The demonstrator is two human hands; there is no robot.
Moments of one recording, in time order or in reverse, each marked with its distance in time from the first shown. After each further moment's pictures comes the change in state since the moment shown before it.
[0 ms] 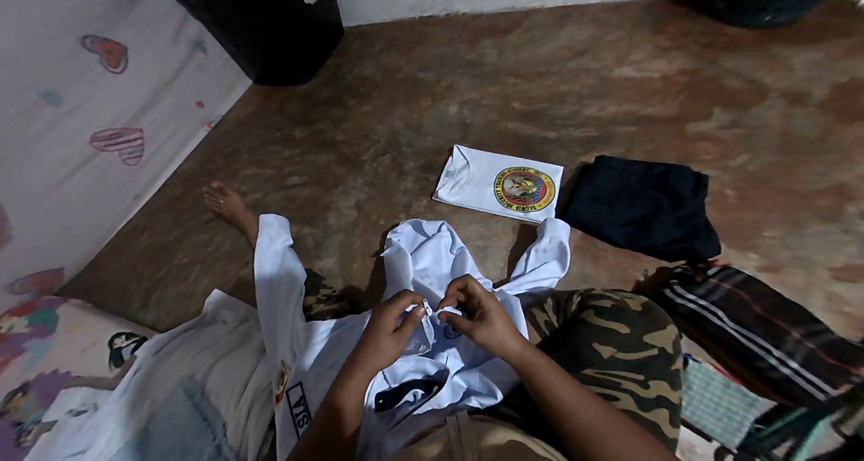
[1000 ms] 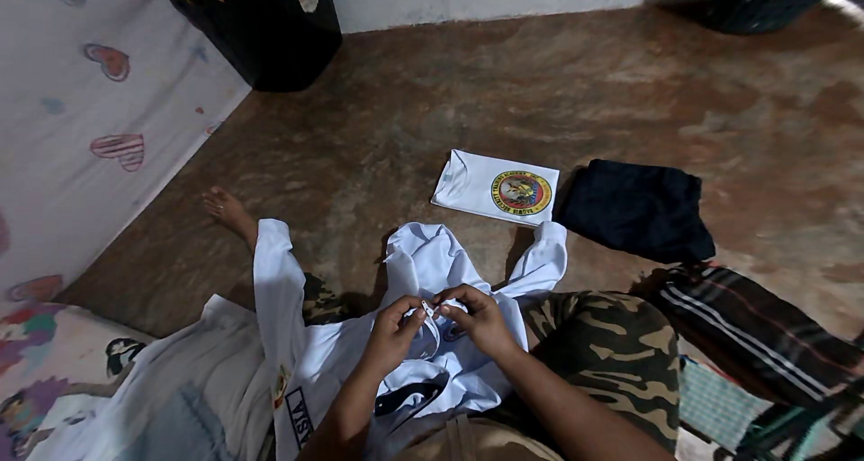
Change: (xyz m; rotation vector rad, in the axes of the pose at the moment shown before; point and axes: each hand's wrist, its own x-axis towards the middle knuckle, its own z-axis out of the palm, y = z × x) left_hand -0.003 -0.004 0.019 -0.369 0.121 -0.111; right_hand -0.002 0.019 0.010 0.182 0.173 -0.064
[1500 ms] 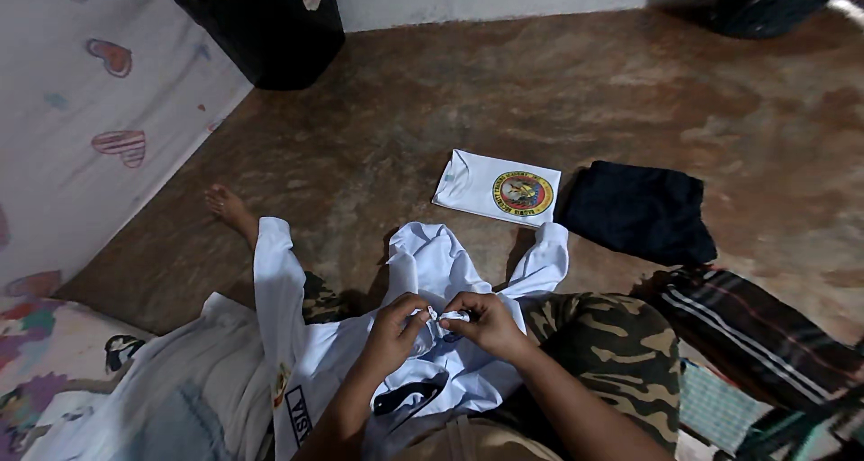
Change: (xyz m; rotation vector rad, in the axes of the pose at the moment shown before) left_hand 0.004 0.004 -0.006 0.302 -0.043 0.214; right_hand 0.005 -0.035 -0.011 -0.244 -0.188 0.099
